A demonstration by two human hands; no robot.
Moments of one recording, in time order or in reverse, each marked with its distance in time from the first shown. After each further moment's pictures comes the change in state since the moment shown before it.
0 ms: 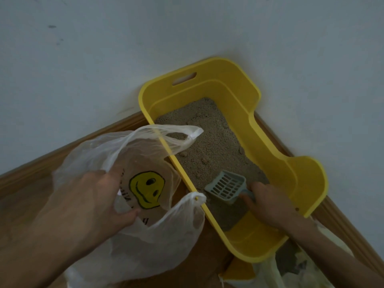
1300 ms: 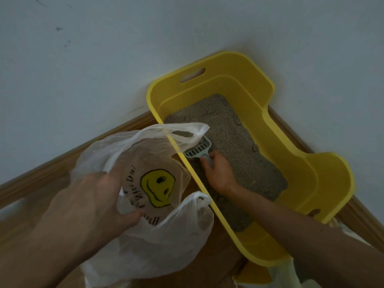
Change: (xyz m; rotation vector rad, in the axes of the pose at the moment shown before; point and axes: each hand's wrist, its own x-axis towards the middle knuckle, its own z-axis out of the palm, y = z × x) left_hand -0.010 0.002 -0.001 0.011 0.004 -0.107; right_hand 0.104 -0.091 0.052 0.739 0.182 0.015
